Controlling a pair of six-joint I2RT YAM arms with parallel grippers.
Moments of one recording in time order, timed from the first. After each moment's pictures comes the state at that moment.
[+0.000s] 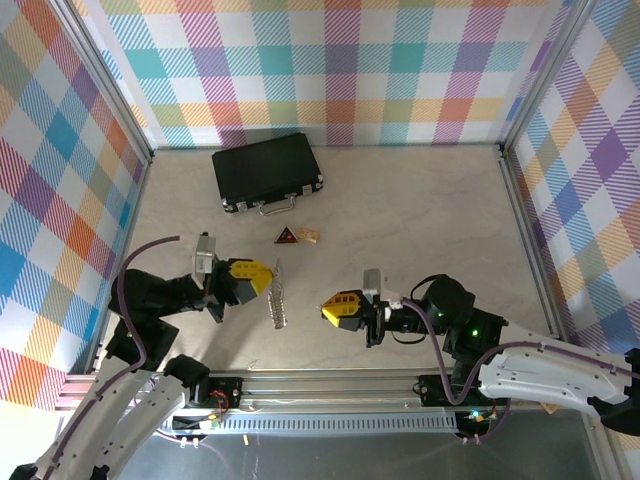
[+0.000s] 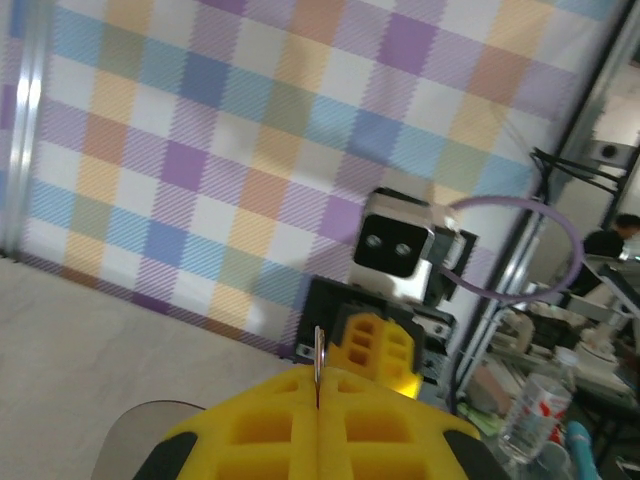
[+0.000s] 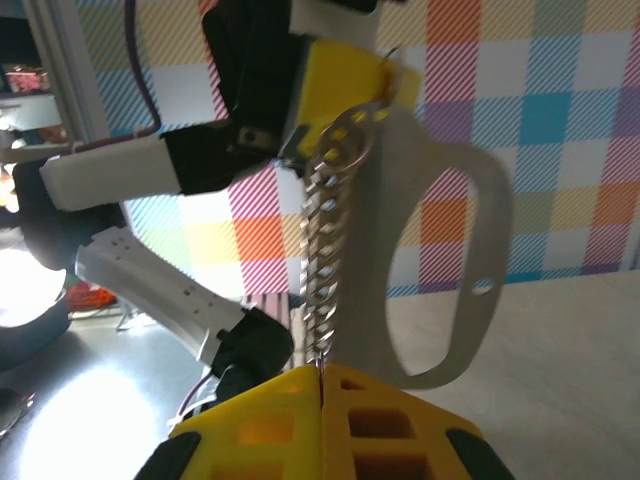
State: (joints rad) left arm -0.47 0.52 0.68 0.15 0.93 -0.55; right arm 1.19 0.72 0.63 0.18 -0.29 0.07
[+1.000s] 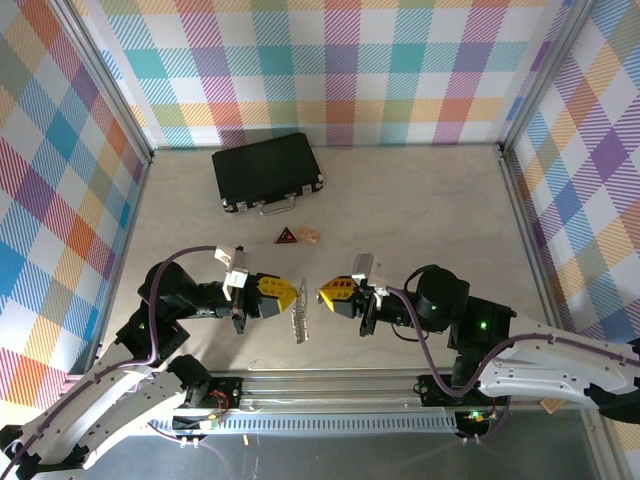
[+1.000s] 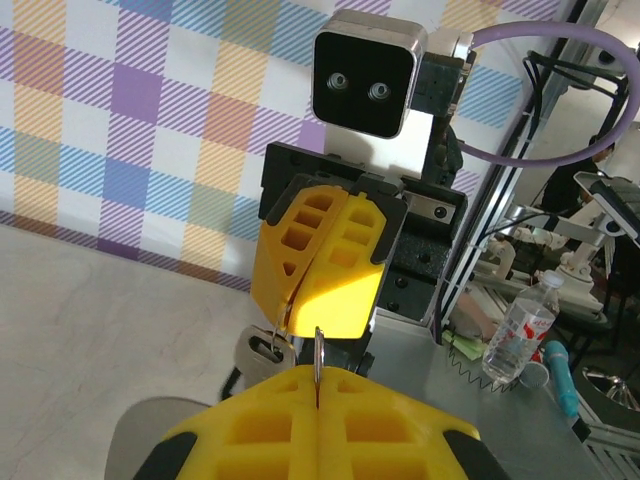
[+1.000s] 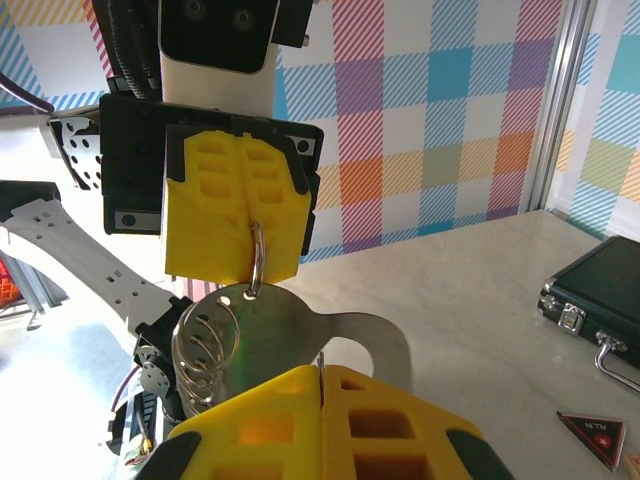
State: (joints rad) left arm -0.72 0.58 0.69 -0.01 0.78 -0.33; right arm 1.26 0.80 0.83 -0.10 -0.04 0.05
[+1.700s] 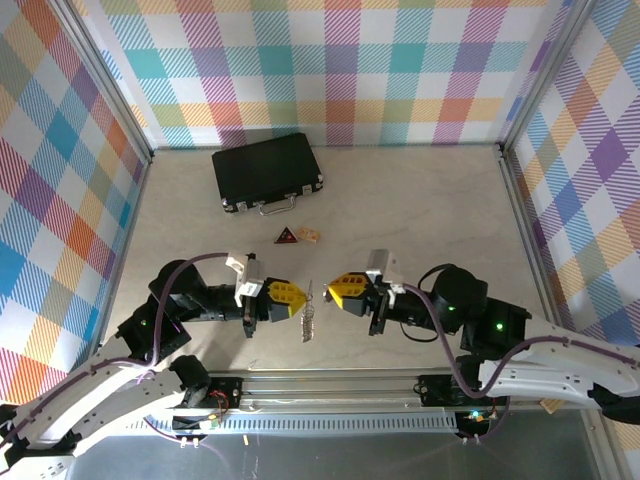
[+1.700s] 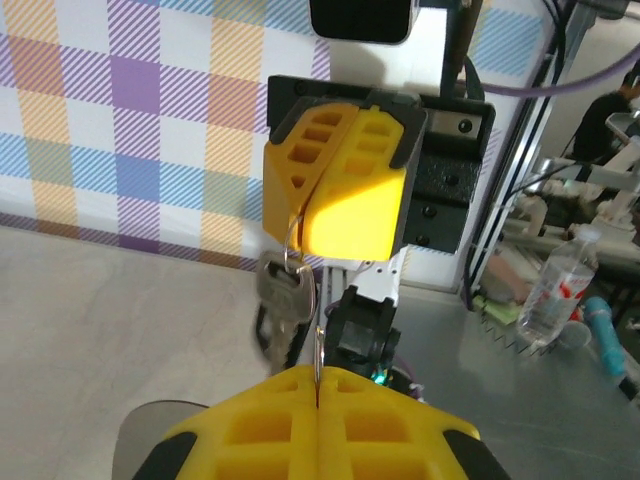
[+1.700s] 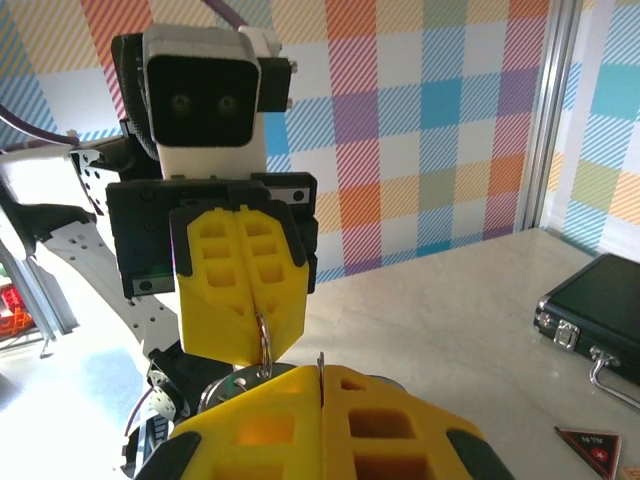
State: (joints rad) left arm -0.89 0.62 0.76 -0.14 0.61 -0.13; right arm 1.28 0.73 0.86 -0.14 -0.01 0.07
